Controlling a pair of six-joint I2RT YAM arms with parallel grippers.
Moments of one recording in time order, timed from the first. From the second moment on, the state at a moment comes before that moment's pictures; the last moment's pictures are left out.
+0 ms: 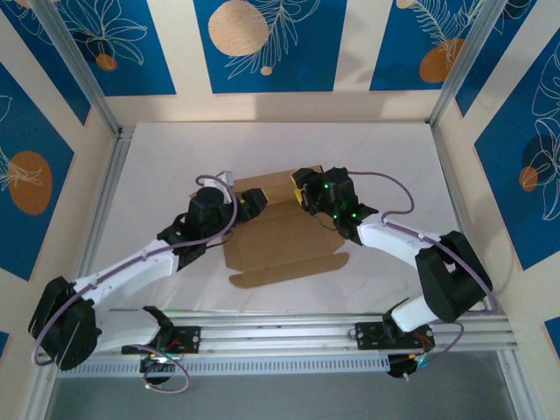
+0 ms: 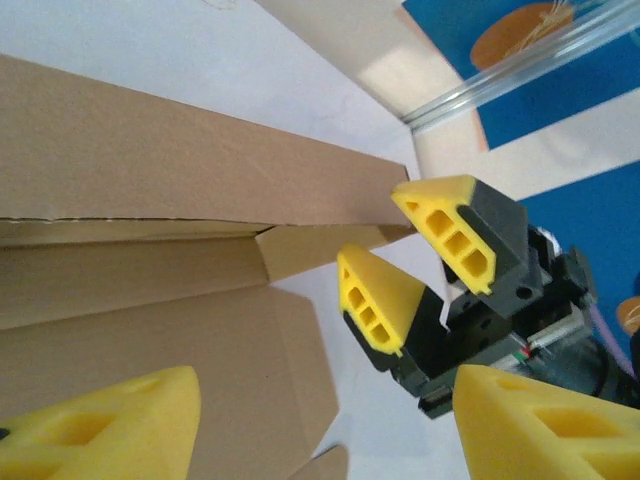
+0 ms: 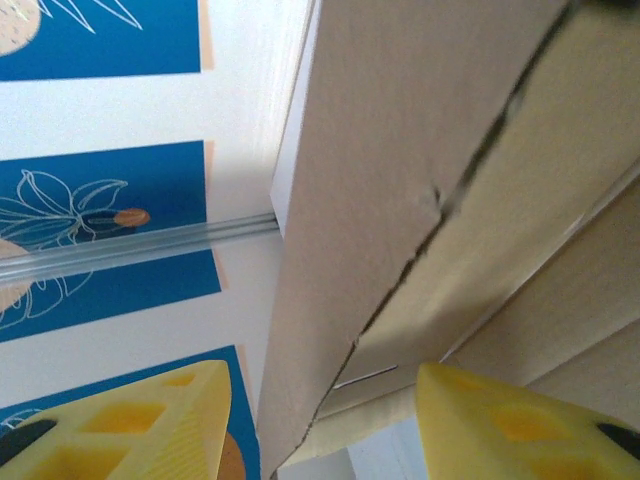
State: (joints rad) left arm -0.68 1.16 0.75 0.04 0.04 -0.93; right arm 0.56 1.48 0.81 0.30 -0.10 1.54
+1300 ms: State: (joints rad) left arm -0.38 0.91 0.80 -0.48 -0.04 -0.75; right arm 0.73 1.71 0.97 0.40 -0.22 1.40
